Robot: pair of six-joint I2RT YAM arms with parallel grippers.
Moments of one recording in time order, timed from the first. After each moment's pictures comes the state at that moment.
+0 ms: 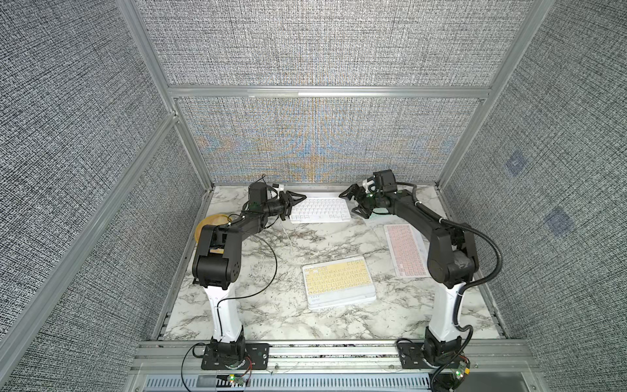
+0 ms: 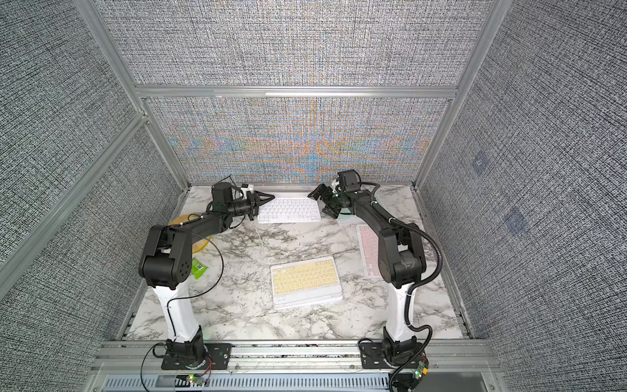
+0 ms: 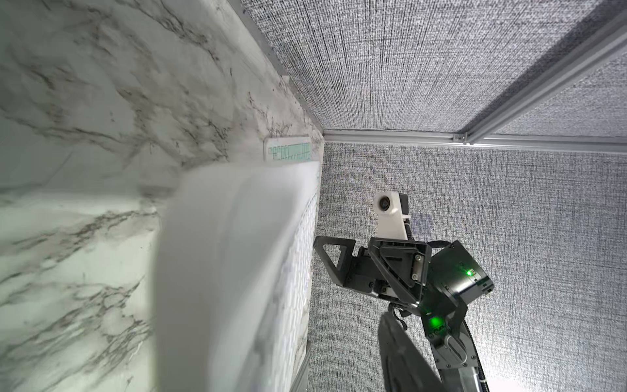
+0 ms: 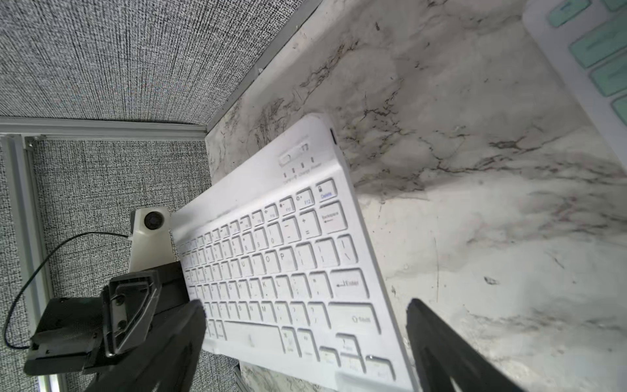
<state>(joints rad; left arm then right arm) -0.18 1.98 1.26 0.34 0.98 -1.24 0.29 2.01 1.63 -0.40 -0.53 0.86</state>
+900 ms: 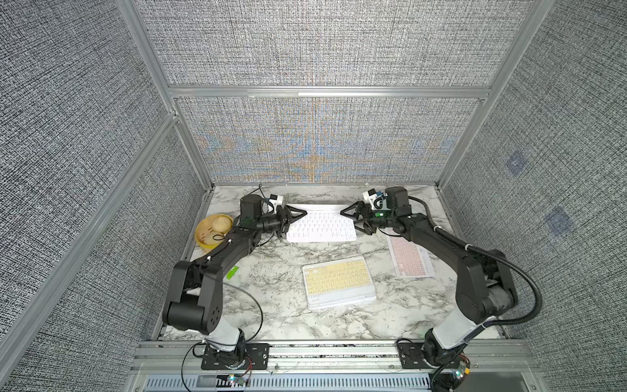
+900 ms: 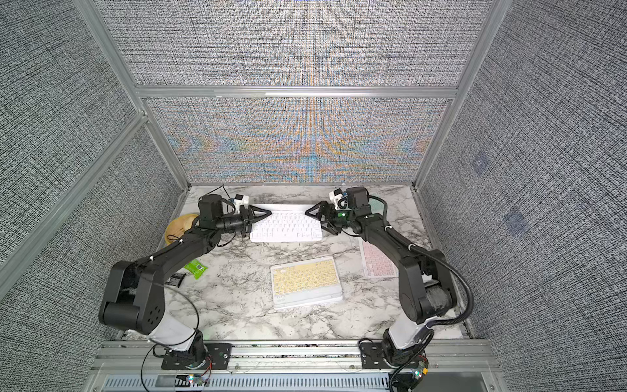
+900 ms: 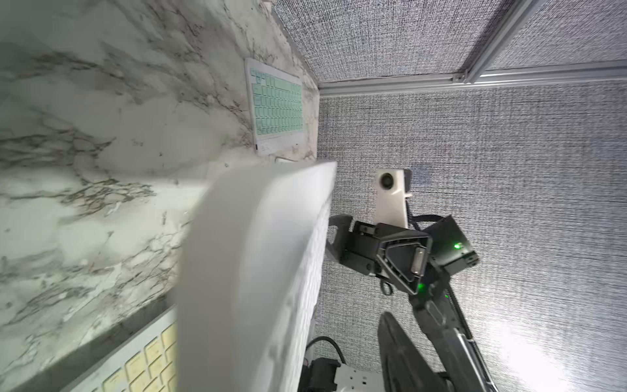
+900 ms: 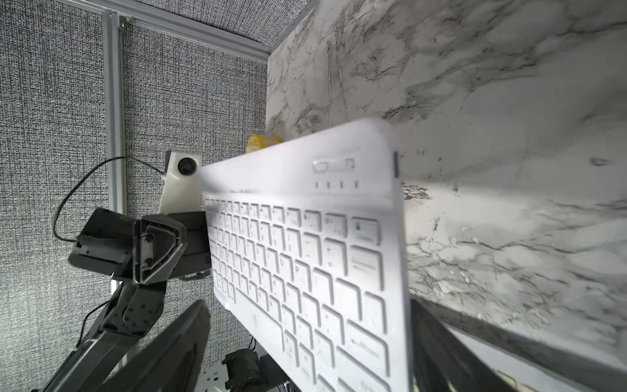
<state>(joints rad) -0.24 1.52 0.92 0.13 0.92 -1.11 0.29 1.62 1.19 -0.22 -0.73 0.80</state>
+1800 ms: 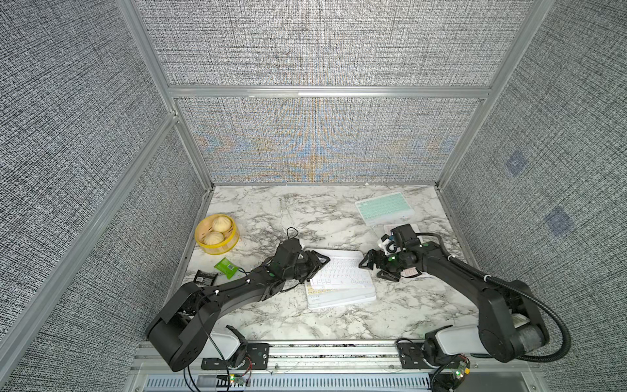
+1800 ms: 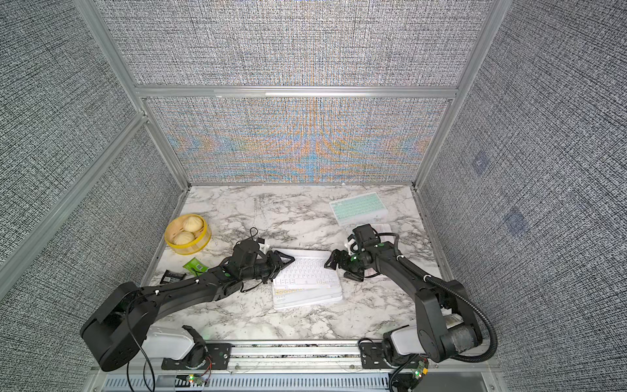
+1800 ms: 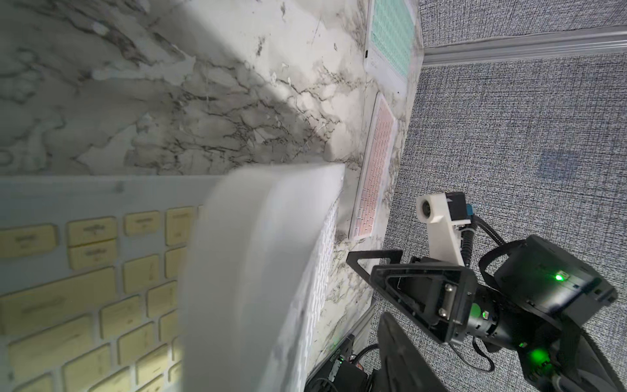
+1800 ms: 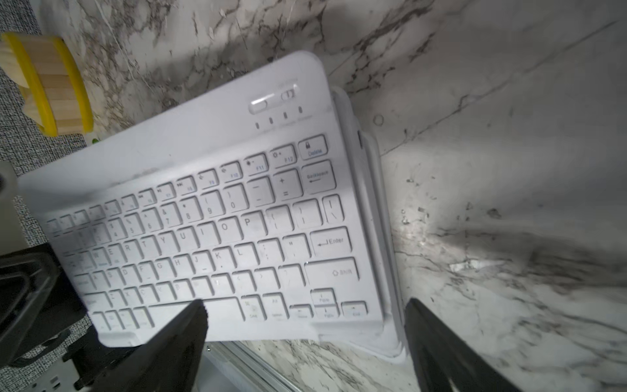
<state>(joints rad) -0.73 1.37 0.57 0.25 0.36 -1.32 0.32 1.40 0.79 -0.57 -0.51 0.57</state>
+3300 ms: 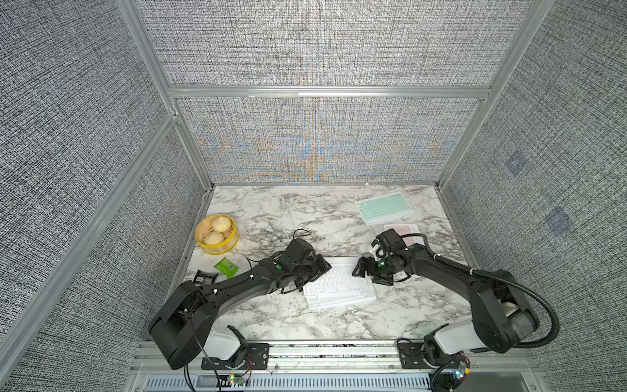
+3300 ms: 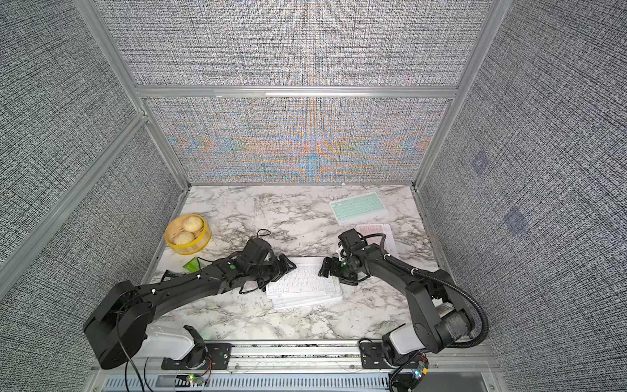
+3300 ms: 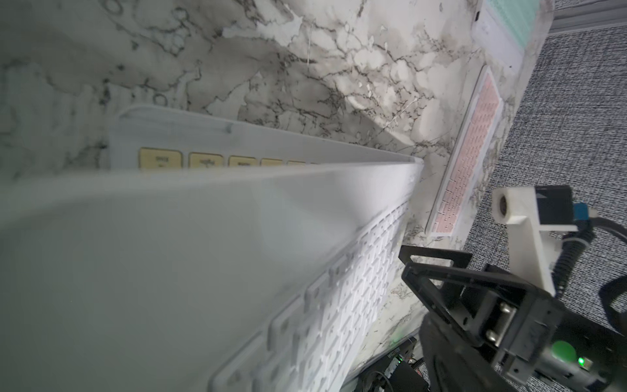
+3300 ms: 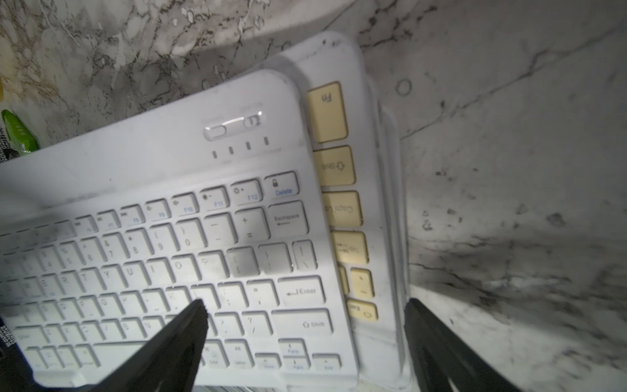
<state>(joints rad) -0.78 1.41 0.76 -0.25 0.26 -1.23 0.45 1.47 0.80 -0.56 -0.38 0.59</state>
